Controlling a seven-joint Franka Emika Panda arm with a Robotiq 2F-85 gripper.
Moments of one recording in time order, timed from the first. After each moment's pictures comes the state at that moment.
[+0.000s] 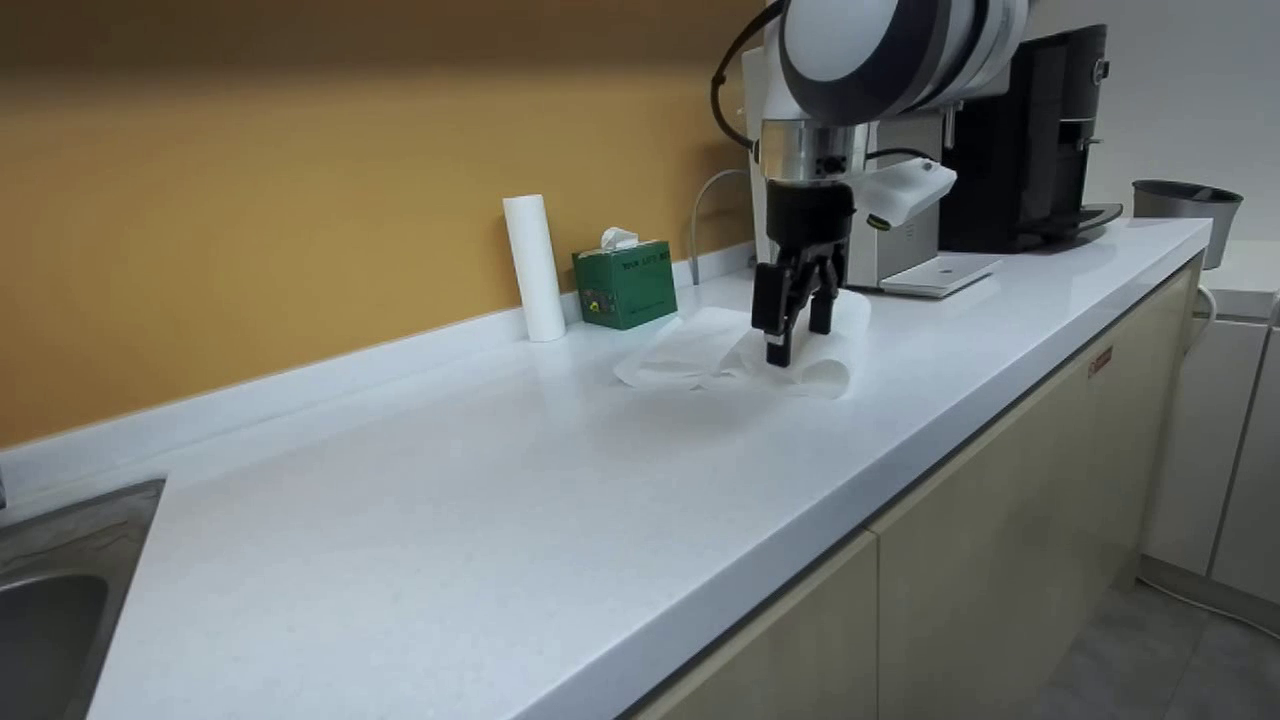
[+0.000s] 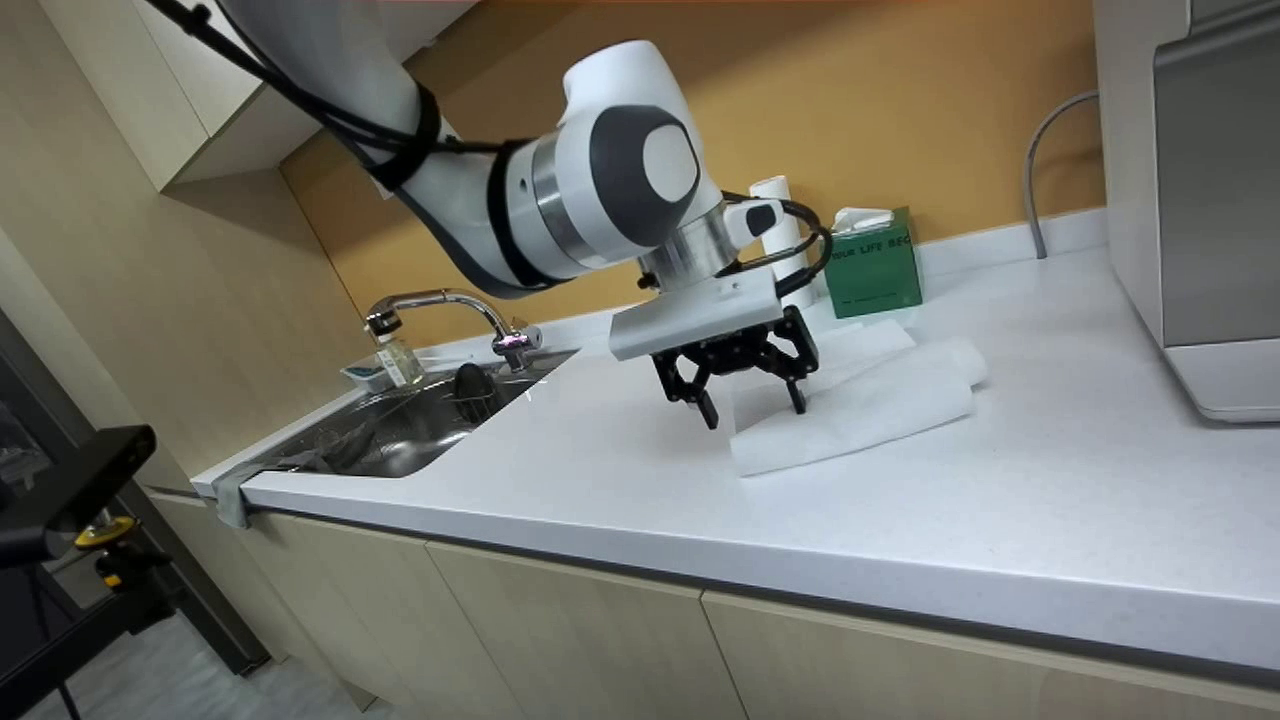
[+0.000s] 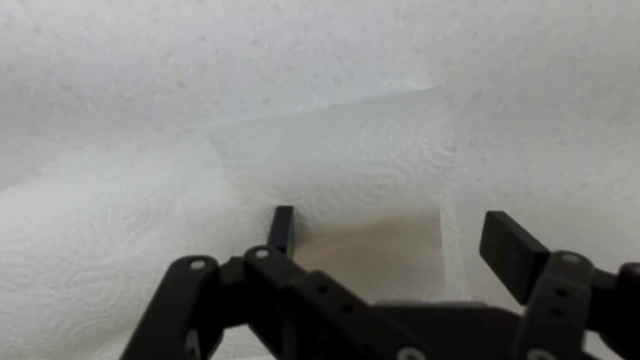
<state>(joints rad) -0.03 0.29 0.06 -2.22 -0.06 2.68 -0.17</state>
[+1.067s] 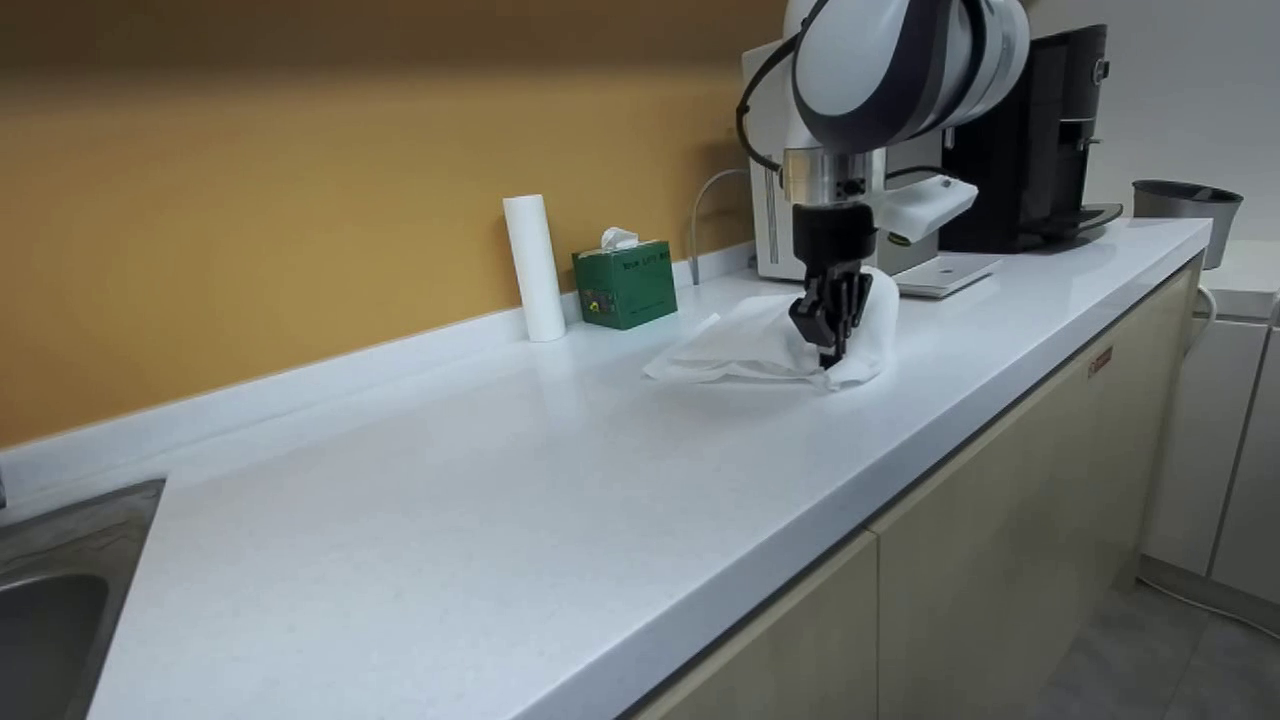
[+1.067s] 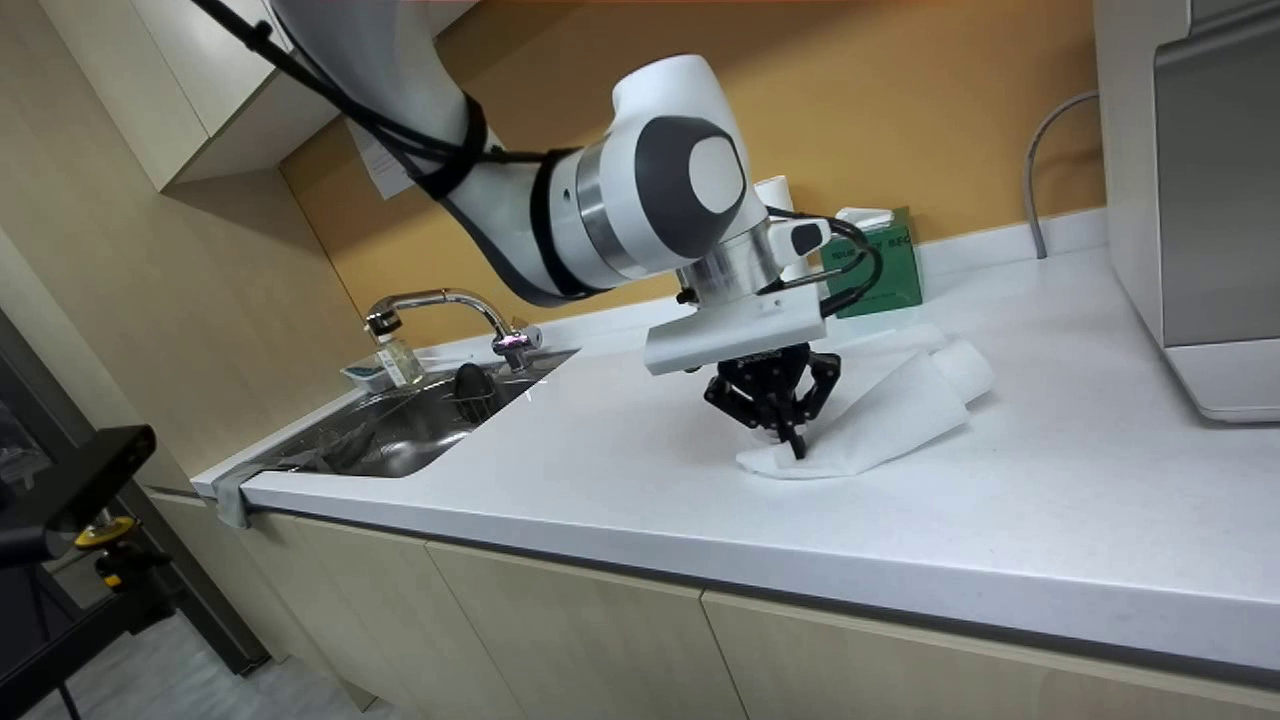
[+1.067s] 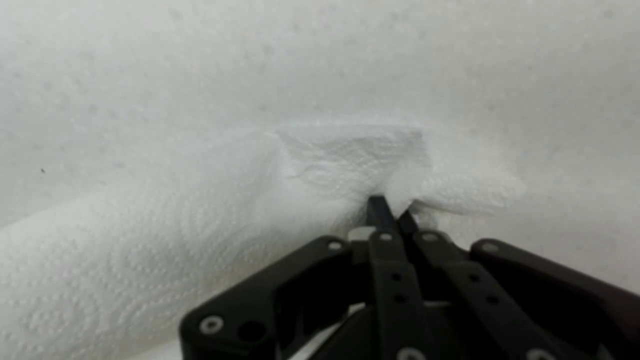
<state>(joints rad) -0.04 0.34 0.01 -2.19 -0.06 2.62 -0.17</state>
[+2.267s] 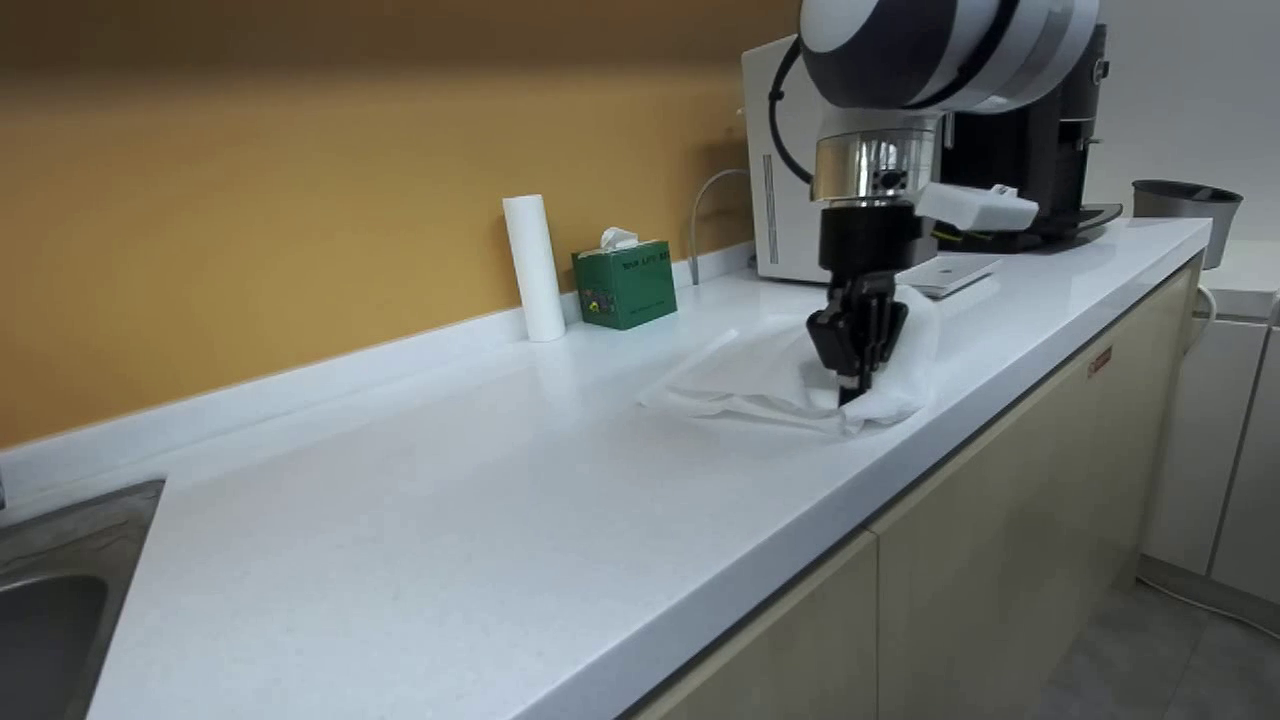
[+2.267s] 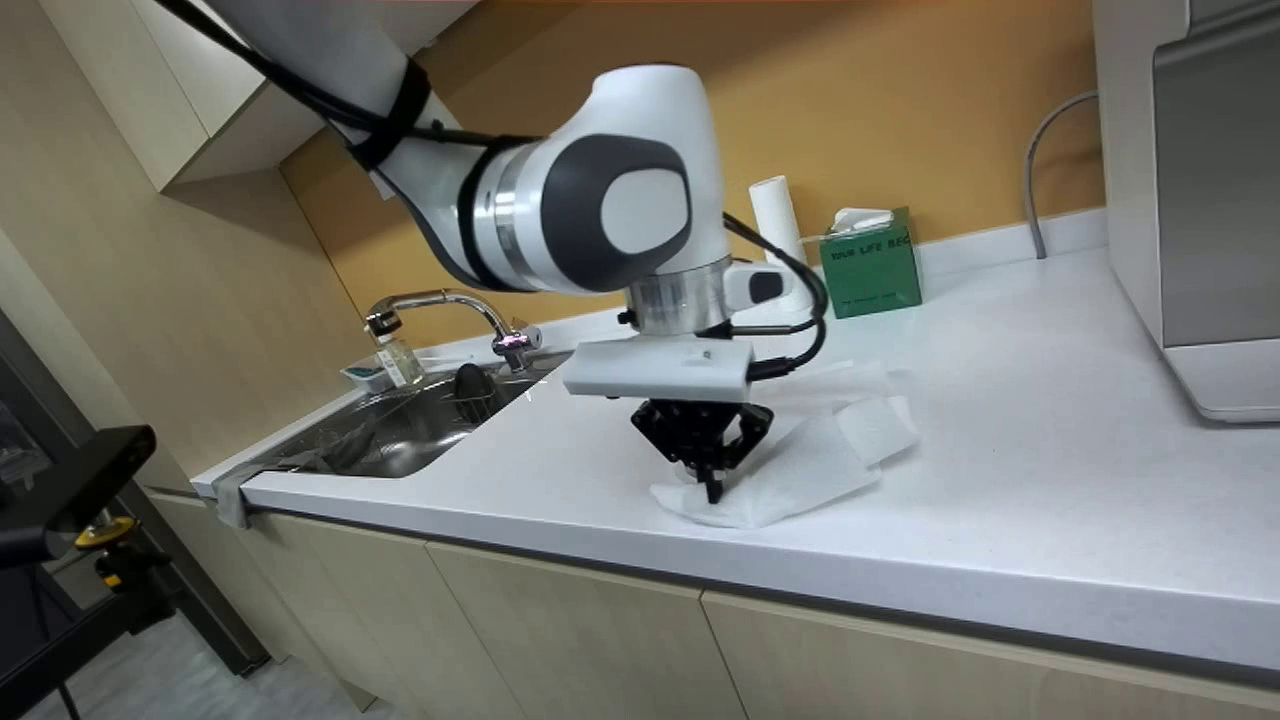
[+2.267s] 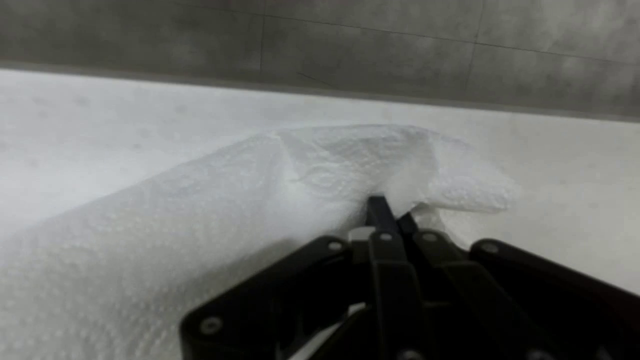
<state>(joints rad) -0.07 0.23 0.10 -2.35 0.28 2.56 -0.32</state>
